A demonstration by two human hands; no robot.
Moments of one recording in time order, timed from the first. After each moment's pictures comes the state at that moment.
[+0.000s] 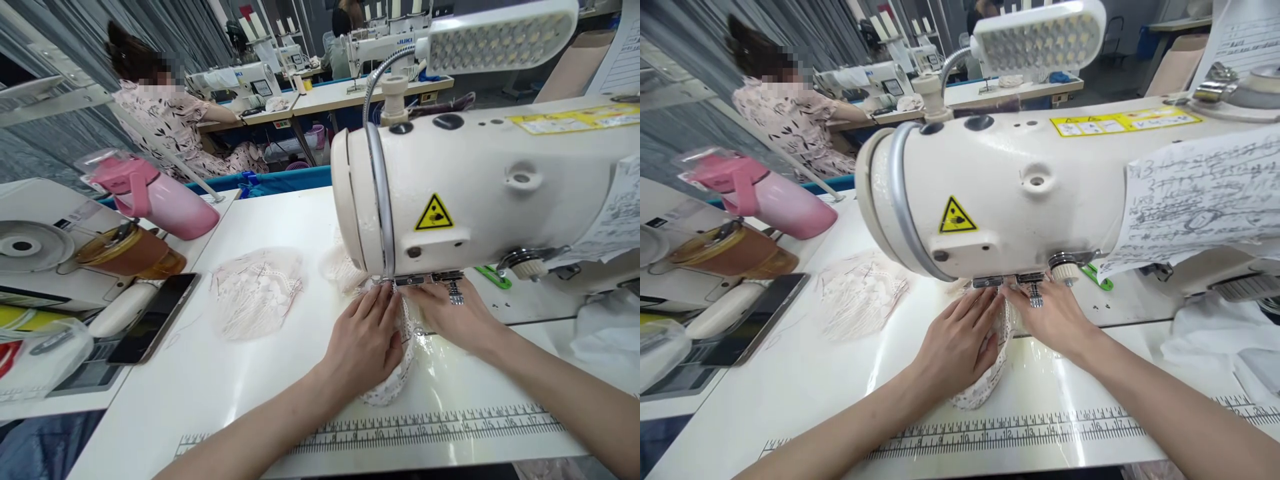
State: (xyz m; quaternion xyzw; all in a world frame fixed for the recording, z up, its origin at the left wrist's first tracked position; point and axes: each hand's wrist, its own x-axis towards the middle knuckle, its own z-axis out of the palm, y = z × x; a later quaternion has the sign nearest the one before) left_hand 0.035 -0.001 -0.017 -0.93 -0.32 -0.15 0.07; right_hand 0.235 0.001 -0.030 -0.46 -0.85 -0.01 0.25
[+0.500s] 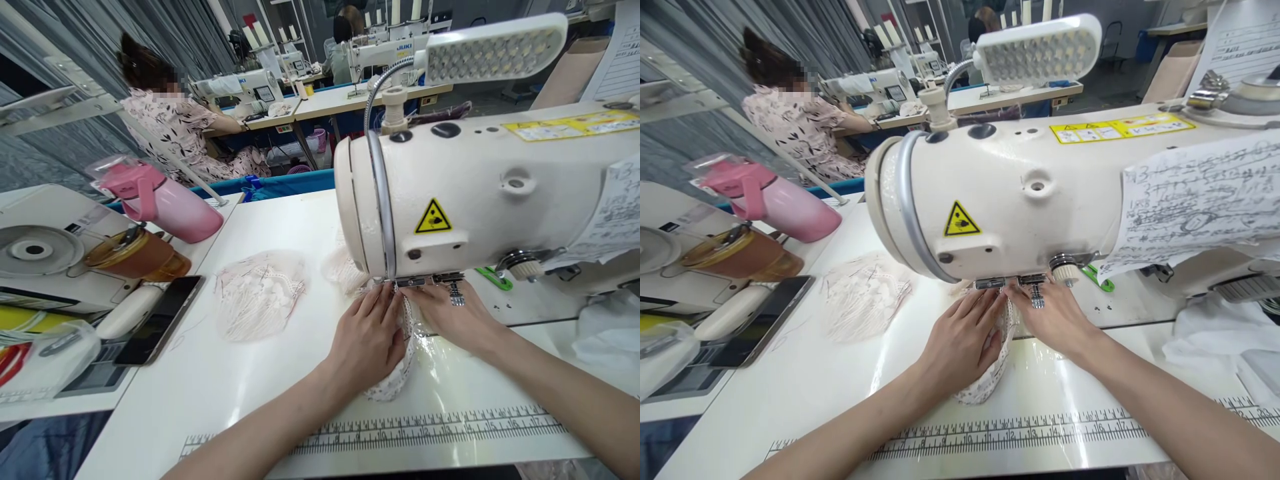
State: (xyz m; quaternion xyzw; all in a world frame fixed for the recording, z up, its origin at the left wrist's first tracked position) left_hand 0.036 0.002 -0.020 -0.93 -0.33 -0.16 0.06; right_hand 0.231 0.001 -0.025 -0.48 -0.85 -0.06 0.23
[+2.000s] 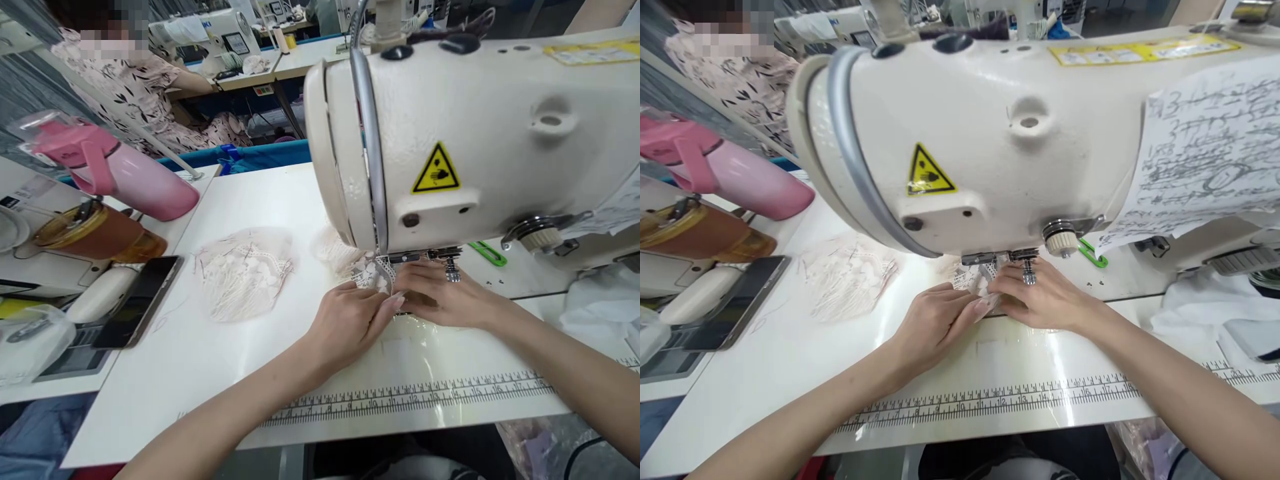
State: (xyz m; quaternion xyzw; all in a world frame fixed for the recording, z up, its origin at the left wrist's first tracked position) left_hand 0.031 0.003 0.009 -0.92 -0.32 -0.21 -0.12; right_hand 0.244 0.007 -0.018 -0.33 -0.90 0.14 0.25
